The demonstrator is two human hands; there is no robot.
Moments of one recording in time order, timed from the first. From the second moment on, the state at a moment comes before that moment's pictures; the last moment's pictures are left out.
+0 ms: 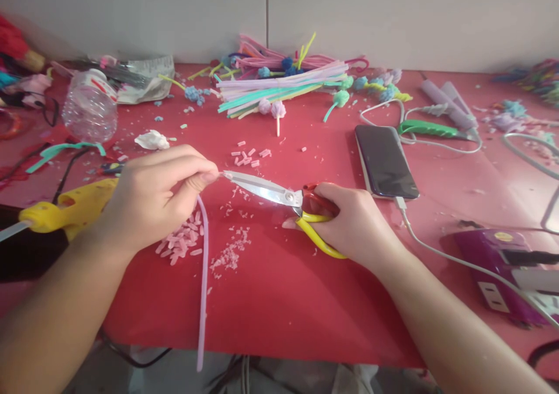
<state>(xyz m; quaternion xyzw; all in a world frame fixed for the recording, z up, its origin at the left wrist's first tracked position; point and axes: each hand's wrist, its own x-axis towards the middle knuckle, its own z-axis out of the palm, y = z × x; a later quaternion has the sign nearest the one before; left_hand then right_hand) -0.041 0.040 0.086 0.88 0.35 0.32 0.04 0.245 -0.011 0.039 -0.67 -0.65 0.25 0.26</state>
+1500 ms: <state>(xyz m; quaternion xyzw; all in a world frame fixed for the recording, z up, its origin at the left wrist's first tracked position) -0.033 0.036 0.090 0.85 0.41 0.31 0.13 0.243 -0.010 0.042 -0.68 -0.64 0.24 0.26</state>
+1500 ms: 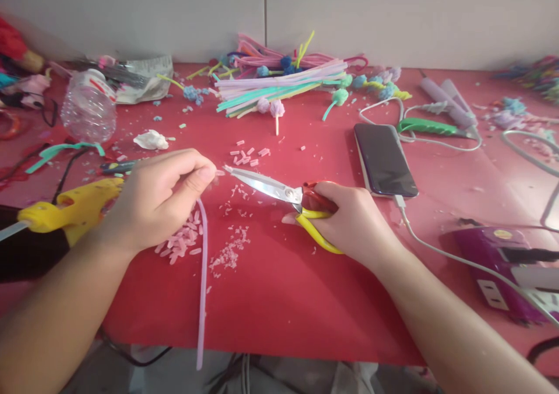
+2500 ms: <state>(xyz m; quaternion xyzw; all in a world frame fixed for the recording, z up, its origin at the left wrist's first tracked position) -0.030 0.033 0.094 0.85 0.44 0.27 0.14 0.243 -0.009 0.045 -0.67 -0.64 0.27 0.27</state>
